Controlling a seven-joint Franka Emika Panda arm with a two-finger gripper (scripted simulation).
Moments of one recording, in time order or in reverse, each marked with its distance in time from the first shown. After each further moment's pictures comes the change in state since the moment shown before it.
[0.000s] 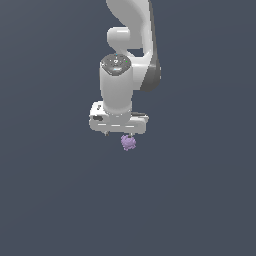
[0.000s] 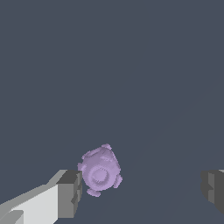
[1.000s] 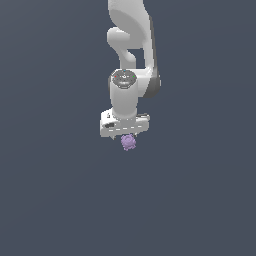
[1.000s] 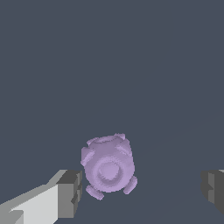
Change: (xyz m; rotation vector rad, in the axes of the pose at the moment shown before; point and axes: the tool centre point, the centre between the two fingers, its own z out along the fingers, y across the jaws) arm -0.031 -0.022 0.055 0.019 0.007 -0.251
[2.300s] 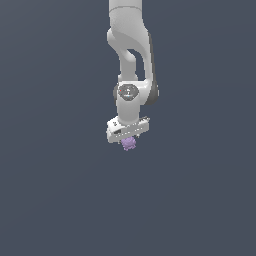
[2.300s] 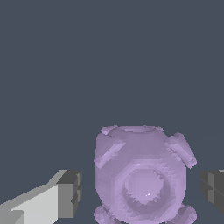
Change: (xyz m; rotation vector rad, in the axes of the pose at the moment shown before) arm -0.024 -0.023 0.065 0.016 0.010 -0.186
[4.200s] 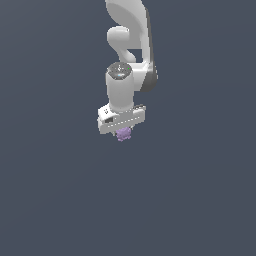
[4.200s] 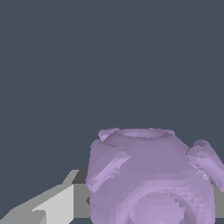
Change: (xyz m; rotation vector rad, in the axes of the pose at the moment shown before) arm -0.005 0.025 -0.075 0.000 0.000 -0.002
